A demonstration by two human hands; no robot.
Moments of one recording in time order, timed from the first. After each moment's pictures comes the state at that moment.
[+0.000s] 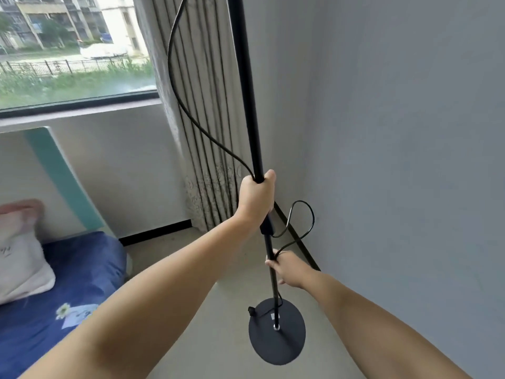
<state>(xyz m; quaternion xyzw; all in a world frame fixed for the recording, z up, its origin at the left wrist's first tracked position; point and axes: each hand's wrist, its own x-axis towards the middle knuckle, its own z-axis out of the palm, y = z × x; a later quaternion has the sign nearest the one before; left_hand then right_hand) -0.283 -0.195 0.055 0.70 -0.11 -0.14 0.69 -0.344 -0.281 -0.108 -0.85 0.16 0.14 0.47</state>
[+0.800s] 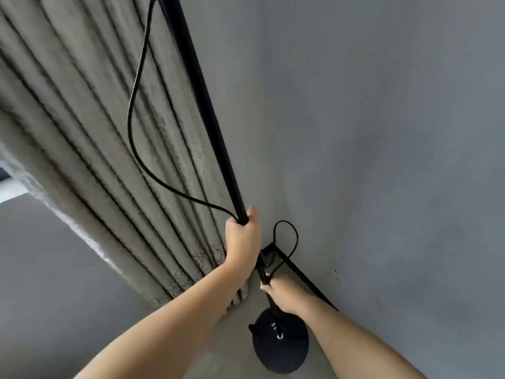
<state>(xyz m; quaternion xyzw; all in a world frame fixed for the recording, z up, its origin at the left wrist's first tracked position) 0.294 -0.386 -0.063 0.74 -0.06 -0.18 0.64 0.221 -0.448 -0.212 -0.86 0.25 0.16 0.41</state>
